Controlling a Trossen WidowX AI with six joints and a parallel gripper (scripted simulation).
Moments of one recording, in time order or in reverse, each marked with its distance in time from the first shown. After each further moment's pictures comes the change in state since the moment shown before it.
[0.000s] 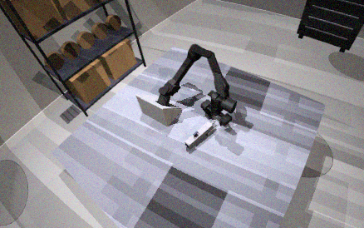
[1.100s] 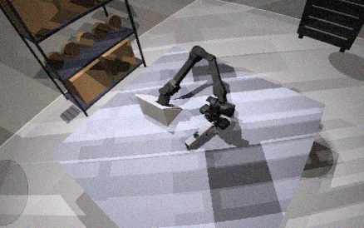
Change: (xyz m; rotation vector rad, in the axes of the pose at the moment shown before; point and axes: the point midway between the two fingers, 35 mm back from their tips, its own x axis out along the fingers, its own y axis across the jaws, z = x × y) arm 0.033 0.002 -0.009 0.001 -0.002 0.001
